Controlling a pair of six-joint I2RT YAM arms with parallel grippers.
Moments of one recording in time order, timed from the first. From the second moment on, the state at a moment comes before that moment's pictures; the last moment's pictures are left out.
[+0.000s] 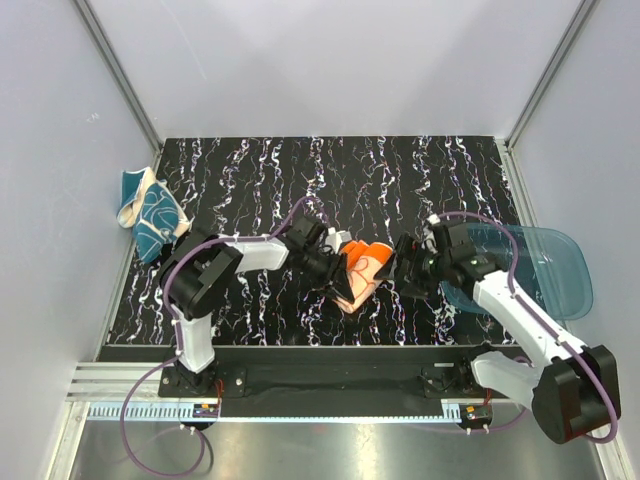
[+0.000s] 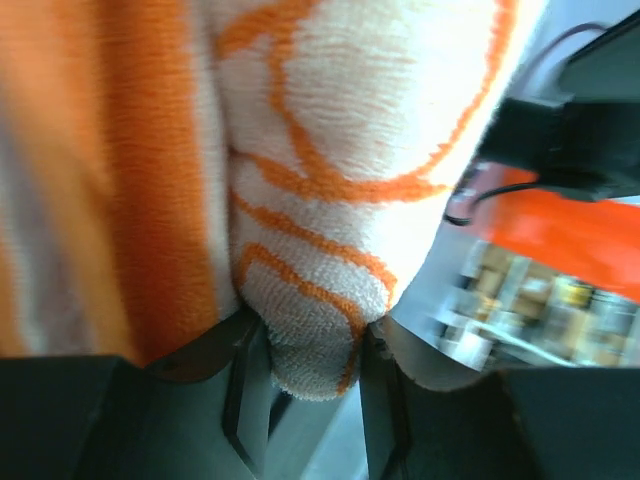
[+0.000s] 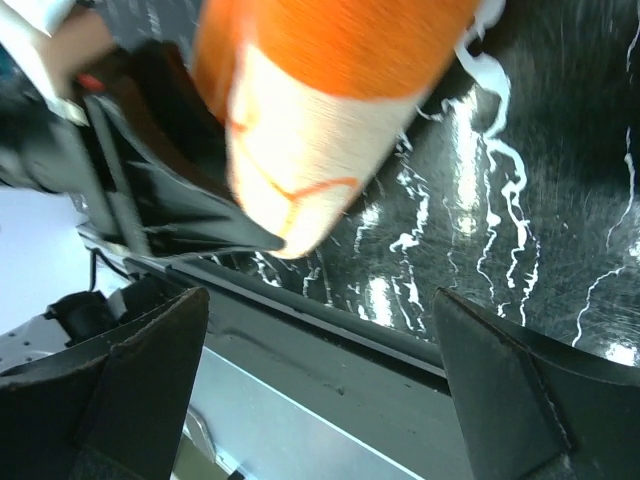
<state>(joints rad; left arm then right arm) -0.69 1.88 1.01 -0.14 0.85 -0.57 0.33 1.07 0.72 -0.56 -0.41 0.75</state>
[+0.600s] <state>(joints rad) -0.65 2.00 1.10 -0.24 1.00 -0.56 0.45 1.36 0.66 -0.30 -0.29 0.88</state>
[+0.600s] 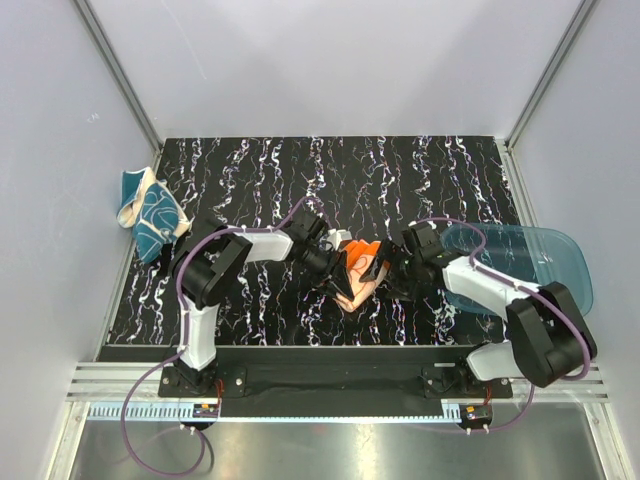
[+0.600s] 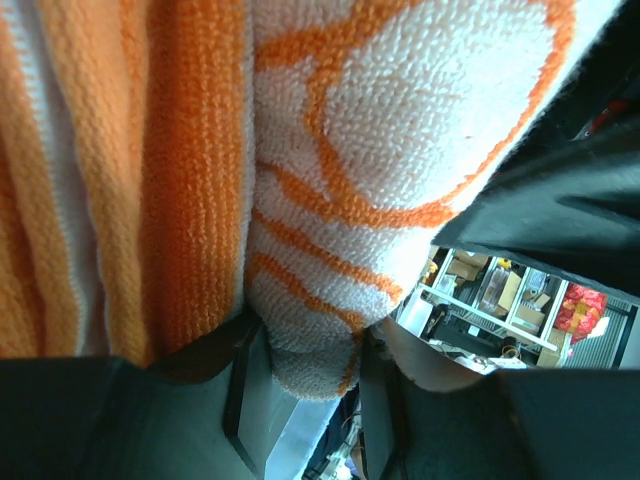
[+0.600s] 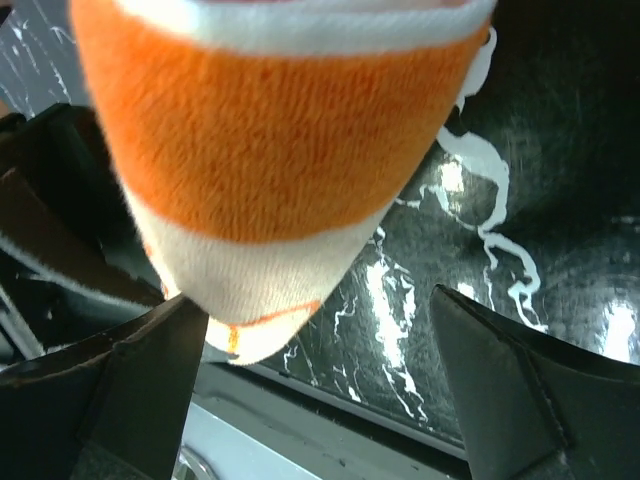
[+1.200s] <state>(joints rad) -0.64 2.00 1.13 -0.29 0.97 -0.54 0.46 1.49 0.70 -0.17 -0.34 0.95</state>
